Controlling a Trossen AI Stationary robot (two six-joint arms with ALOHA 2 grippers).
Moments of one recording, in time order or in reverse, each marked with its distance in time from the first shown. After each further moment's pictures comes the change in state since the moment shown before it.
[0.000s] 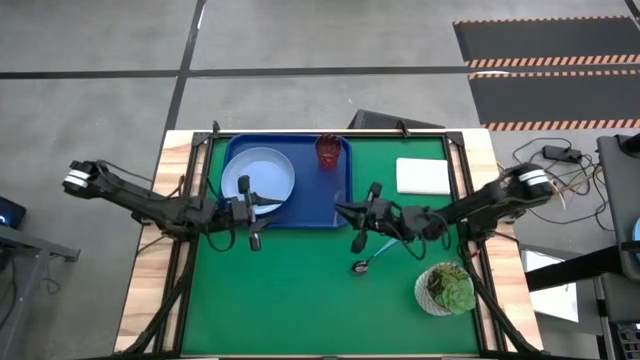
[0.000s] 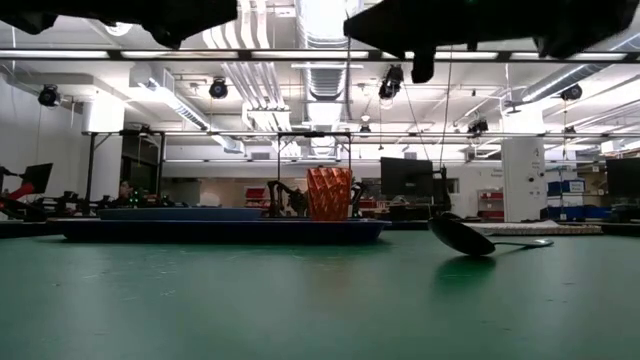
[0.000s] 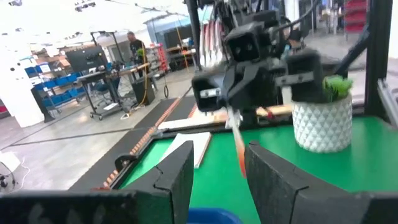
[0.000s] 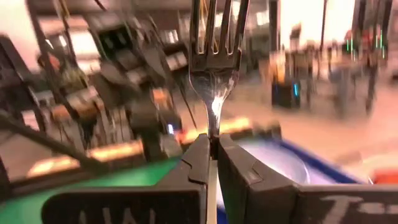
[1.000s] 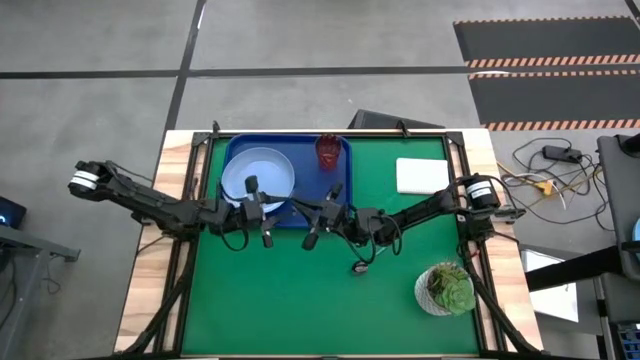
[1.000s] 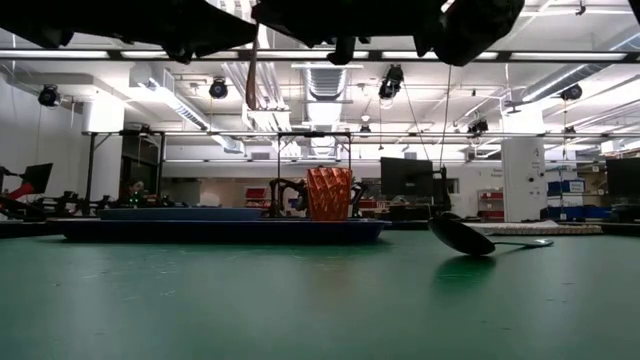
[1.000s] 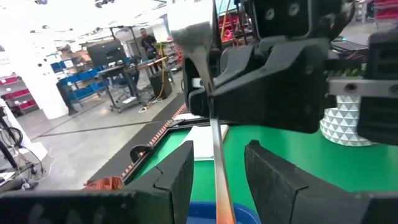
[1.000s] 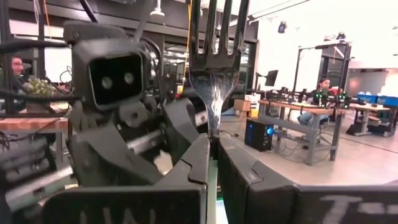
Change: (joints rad) left arm 0.041 0.158 -0.012 0.162 -0.042 0.018; right arm -0.044 0.410 0.482 0.083 0.025 -0.242
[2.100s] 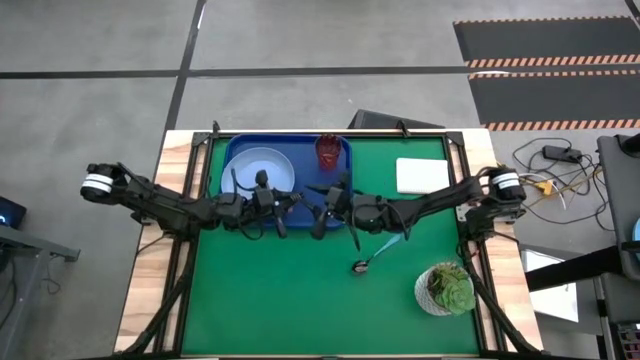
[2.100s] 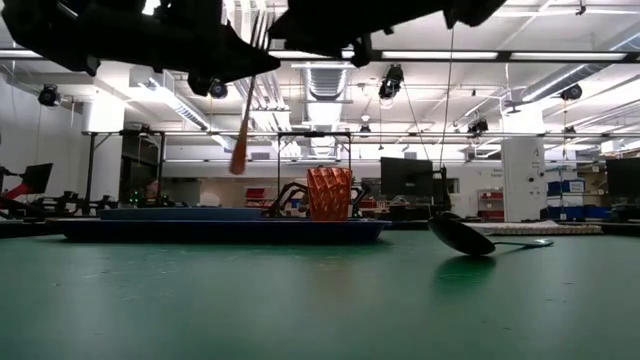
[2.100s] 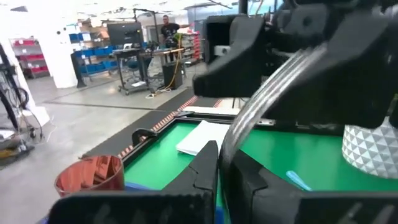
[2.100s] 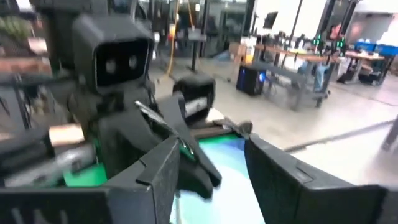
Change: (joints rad) left arm 0.123 0.186 0.007 0.187 0.039 -0.177; right arm -0.046 -0.205 -0.017 -0.531 0.013 0.163
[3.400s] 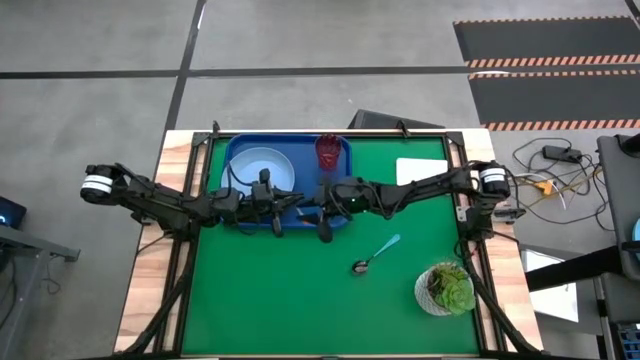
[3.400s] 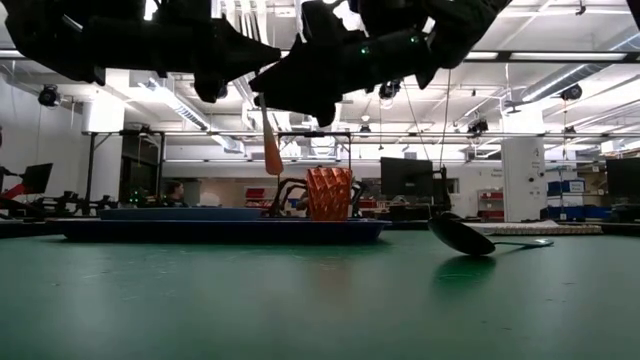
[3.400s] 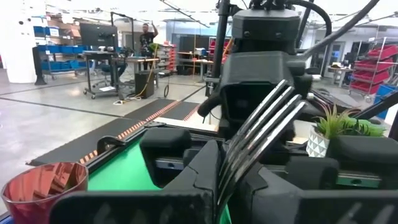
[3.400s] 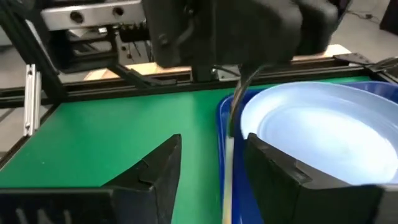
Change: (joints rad) left arm 0.060 -0.001 -0.036 0.102 0.174 -0.111; right arm -0.176 0.087 -0.007 -0.114 -0.681 0.143
